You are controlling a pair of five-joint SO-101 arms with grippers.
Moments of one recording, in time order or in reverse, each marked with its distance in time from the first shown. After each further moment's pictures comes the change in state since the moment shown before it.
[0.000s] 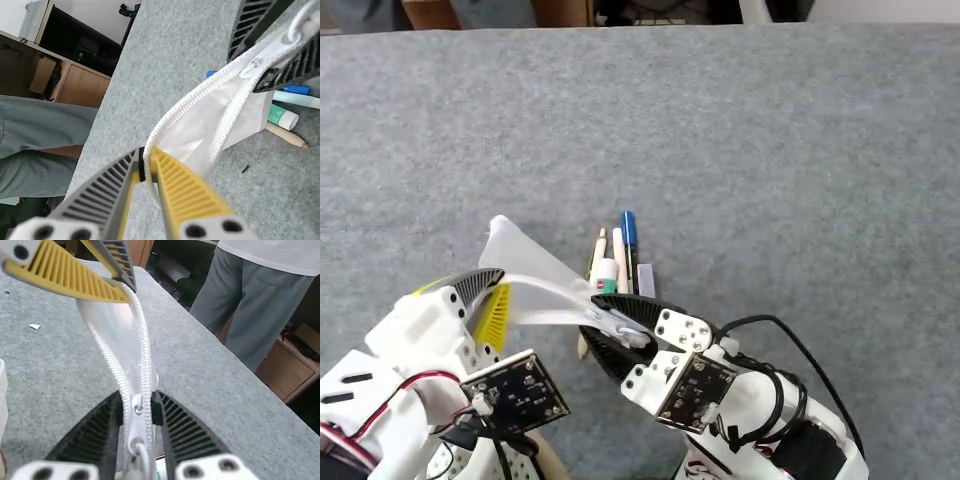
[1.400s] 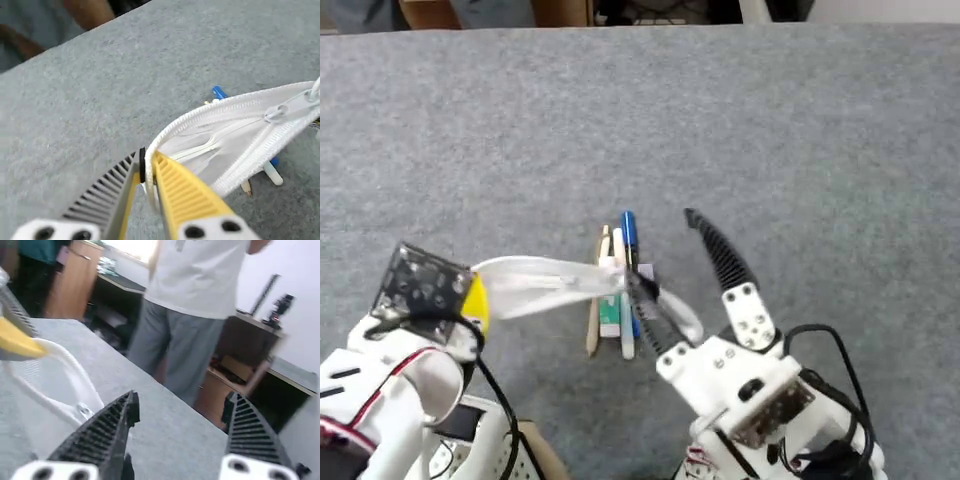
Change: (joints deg) left arm -8.2 0.1 -4.0 2.8 42.0; right arm 11.3 -0.3 -7.6 -6.7 -0.1
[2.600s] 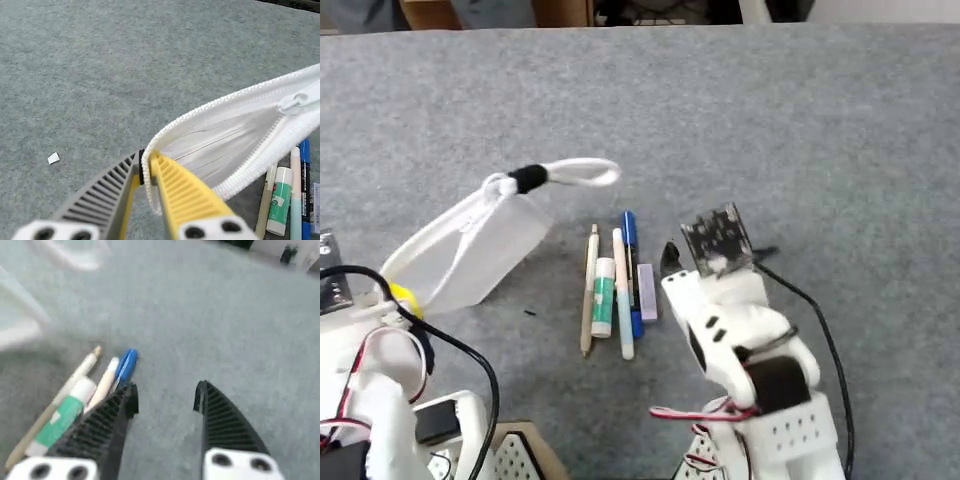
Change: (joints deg) left arm -32.0 0.4 -2.5 2.1 12.6; right arm 20.0 22.6 15.6 -2.2 -11.3
